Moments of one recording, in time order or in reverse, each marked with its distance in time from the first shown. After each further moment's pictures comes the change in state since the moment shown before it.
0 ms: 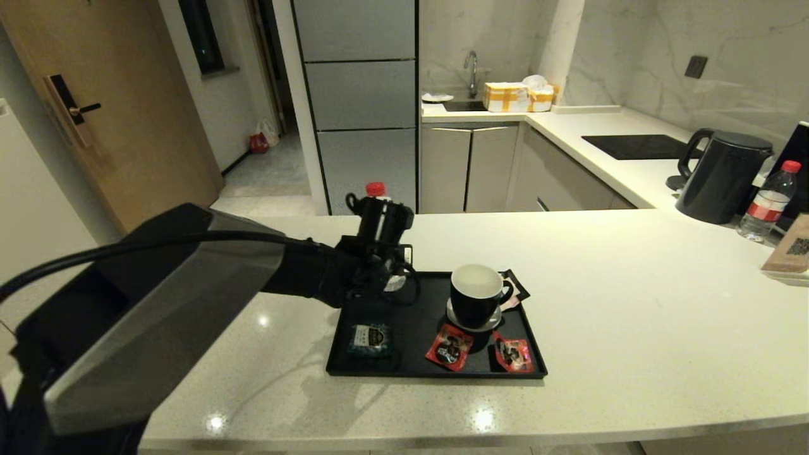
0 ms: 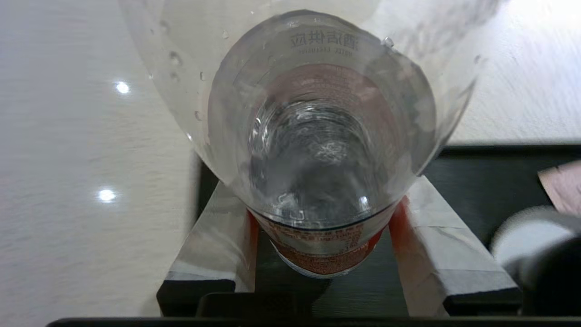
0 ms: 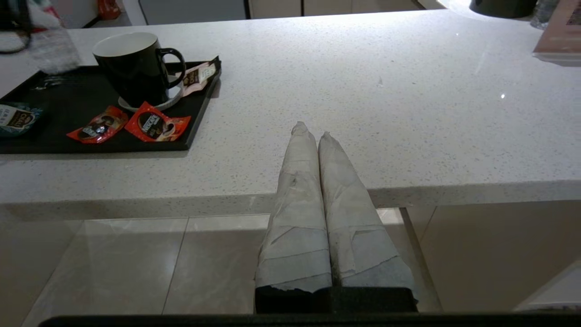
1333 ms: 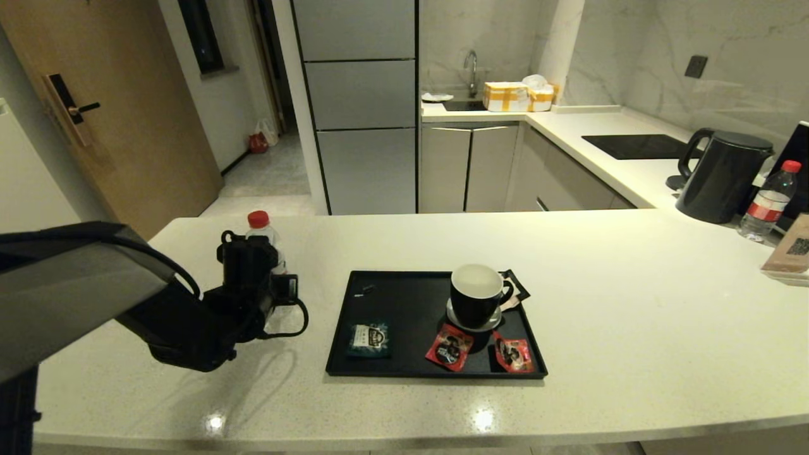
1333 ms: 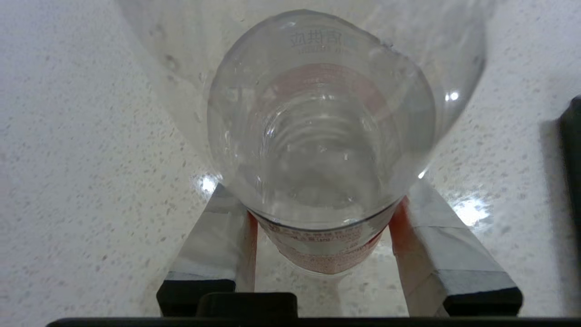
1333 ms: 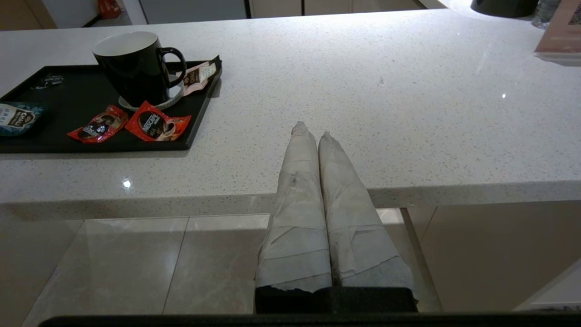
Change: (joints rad) left arm 0.361 -0.177 0.717 -0.640 -0.038 0.223; right arm 0.001 0.000 0.000 0.000 0.000 0.000
